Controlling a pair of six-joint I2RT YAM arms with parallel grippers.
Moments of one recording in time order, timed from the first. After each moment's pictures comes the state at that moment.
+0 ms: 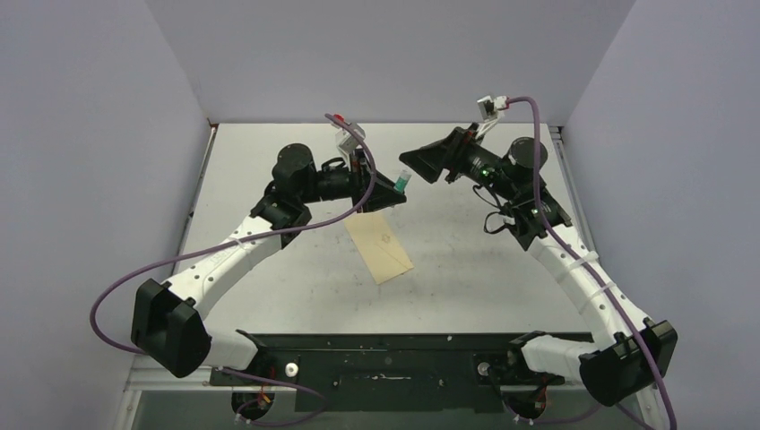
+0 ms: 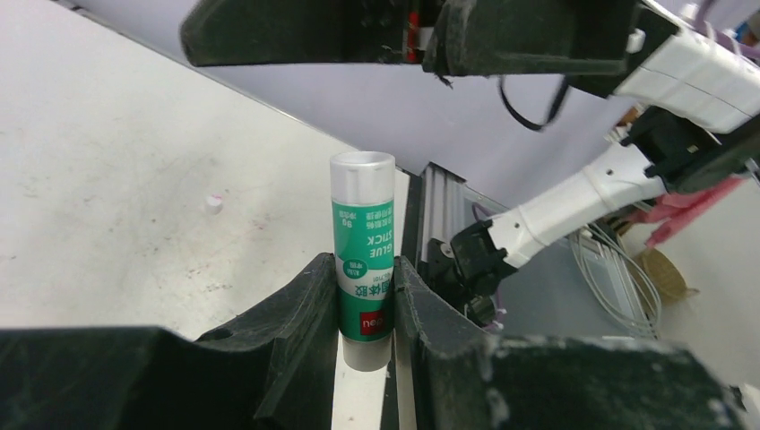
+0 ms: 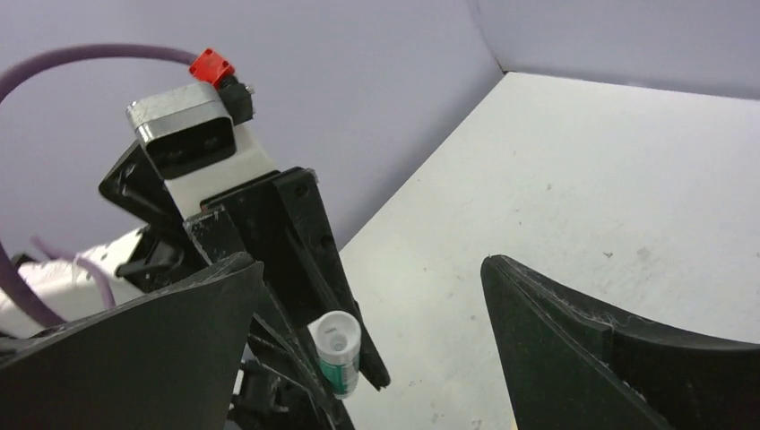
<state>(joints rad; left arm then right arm) -0.57 1.37 1.13 0.32 0.88 -0.55 0.39 1.19 1.17 0.14 -0.64 0.67</state>
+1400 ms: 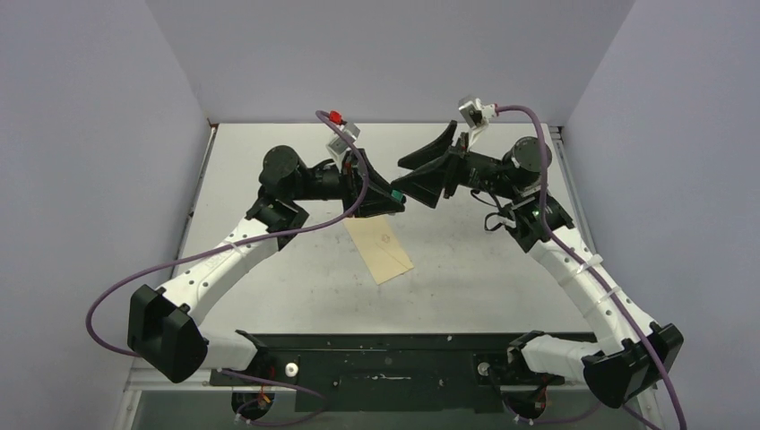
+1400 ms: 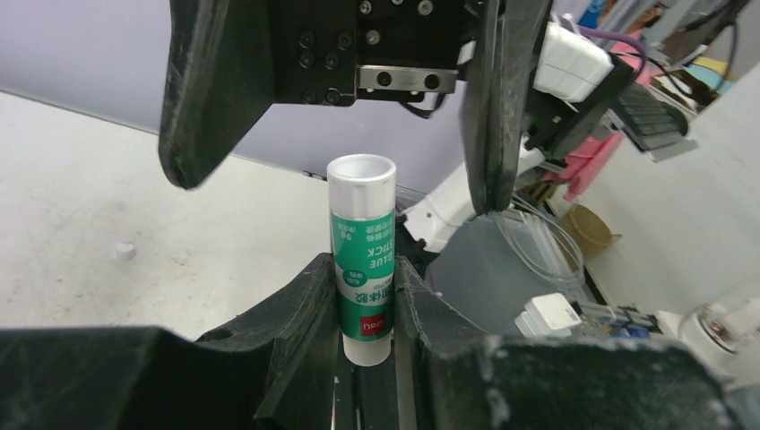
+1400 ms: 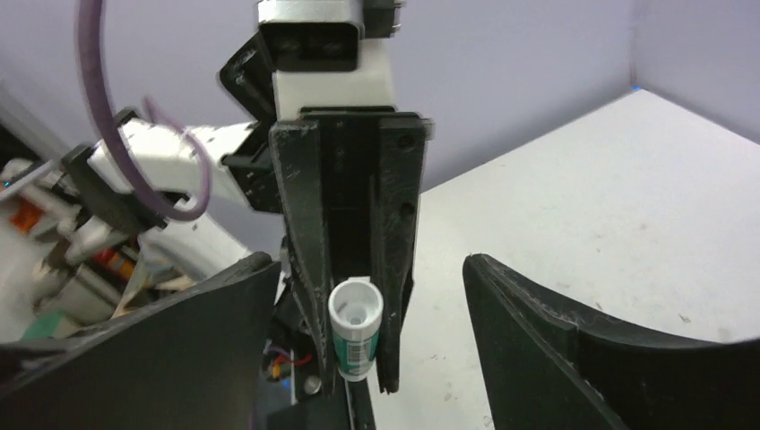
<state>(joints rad) -0.58 1.34 1.14 0.51 1.06 -0.72 0.47 1.18 1.21 0.23 -0.91 0.59</state>
